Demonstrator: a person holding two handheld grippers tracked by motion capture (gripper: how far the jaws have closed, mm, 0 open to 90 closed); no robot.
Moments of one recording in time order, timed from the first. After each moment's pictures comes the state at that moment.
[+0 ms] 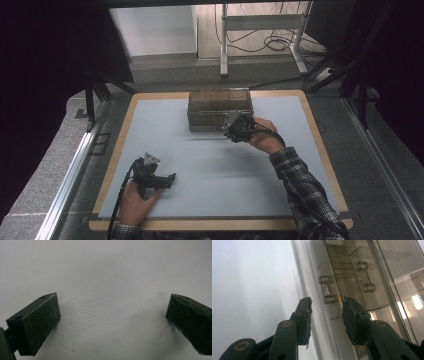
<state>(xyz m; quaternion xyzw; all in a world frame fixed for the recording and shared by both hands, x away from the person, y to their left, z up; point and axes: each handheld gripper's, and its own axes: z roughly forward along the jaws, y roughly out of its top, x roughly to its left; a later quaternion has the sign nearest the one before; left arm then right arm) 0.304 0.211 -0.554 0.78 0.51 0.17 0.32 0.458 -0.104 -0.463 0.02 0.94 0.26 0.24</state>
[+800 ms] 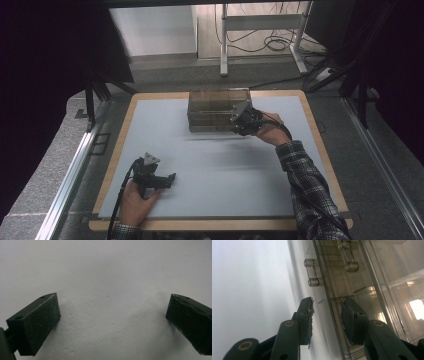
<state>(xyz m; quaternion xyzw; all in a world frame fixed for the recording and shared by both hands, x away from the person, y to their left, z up) 0.304 0.211 -0.554 0.78 0.51 0.17 0.32 0.486 -0.127 -0.456 0.02 0.95 0.25 0.19</state>
